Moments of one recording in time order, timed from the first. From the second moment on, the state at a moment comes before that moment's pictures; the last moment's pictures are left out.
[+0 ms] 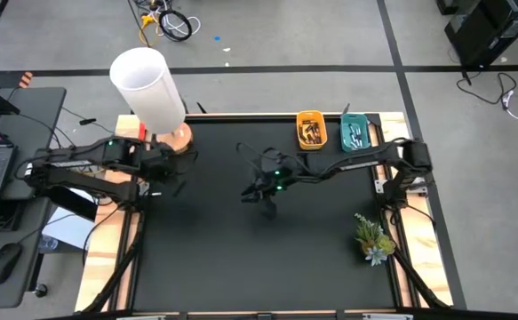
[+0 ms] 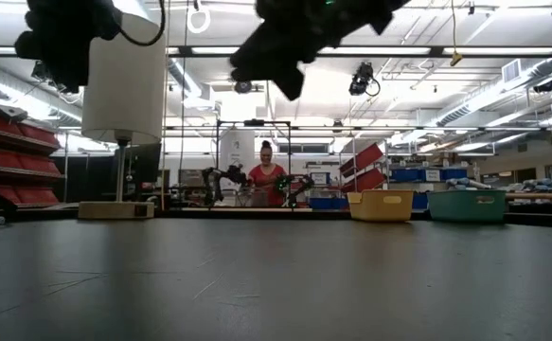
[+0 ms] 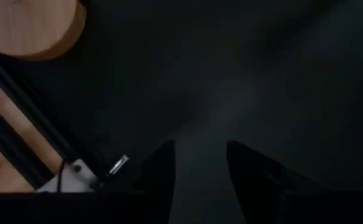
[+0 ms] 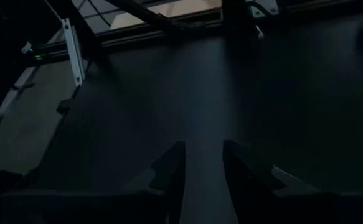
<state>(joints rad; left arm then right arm) 0.05 0.95 1.08 -1.39 -0.17 -0.85 -0.03 1.74 1.29 -0.13 -0.24 0.17</state>
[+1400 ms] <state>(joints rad) -0.11 1.03 0.98 -1.36 -0.06 -0.53 -0.08 1.92 1.56 -0.04 -0.39 0.16</state>
